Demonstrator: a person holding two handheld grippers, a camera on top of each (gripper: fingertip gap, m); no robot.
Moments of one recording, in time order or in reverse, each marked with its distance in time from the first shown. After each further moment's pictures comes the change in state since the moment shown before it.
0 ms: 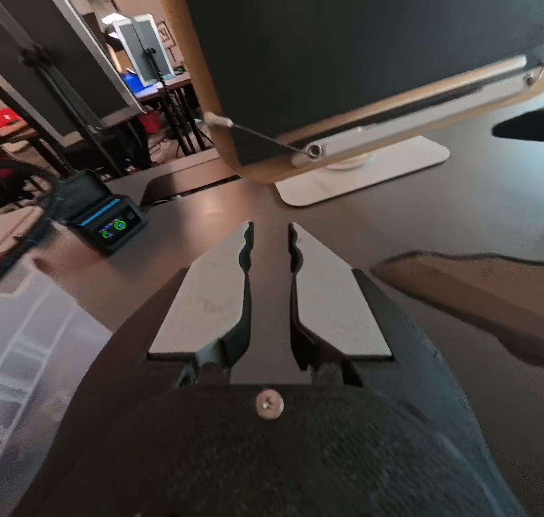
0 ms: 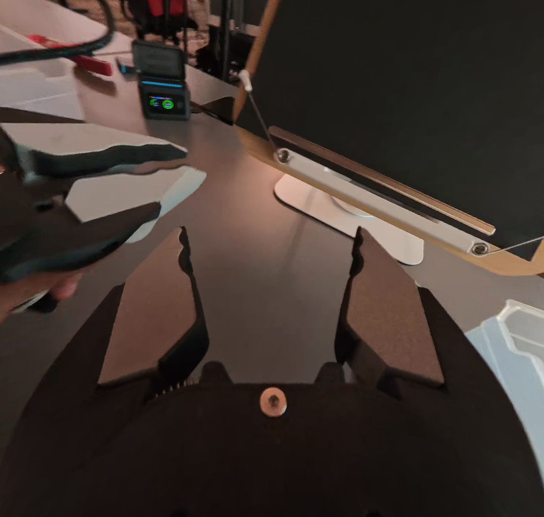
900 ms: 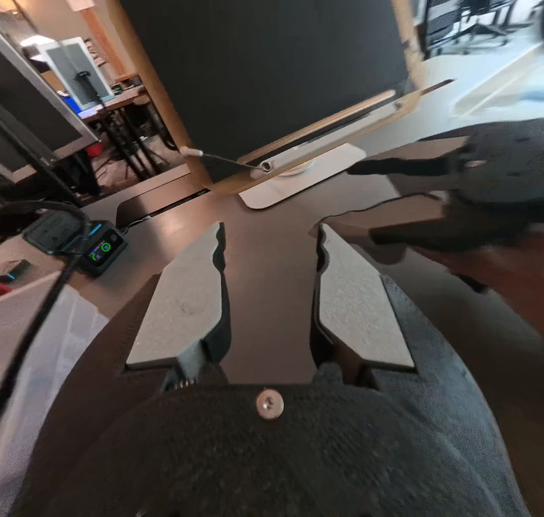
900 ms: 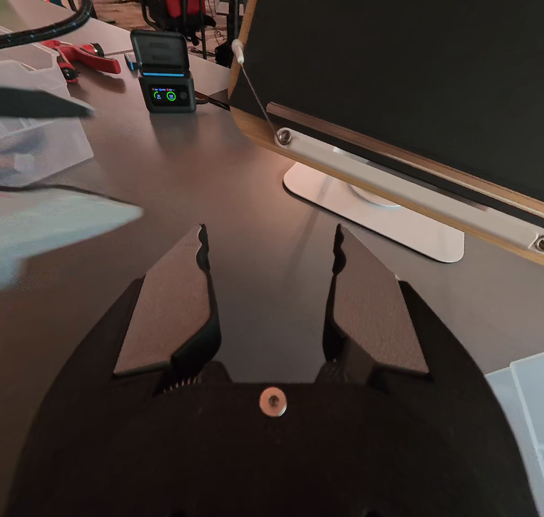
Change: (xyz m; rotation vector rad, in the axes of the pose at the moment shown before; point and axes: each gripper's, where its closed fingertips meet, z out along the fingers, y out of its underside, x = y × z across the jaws) left arm 0.017 -0.021 -0.055 0.020 0.201 0.053; right arm 0.002 0.017 0.023 -0.022 -0.085 0.076
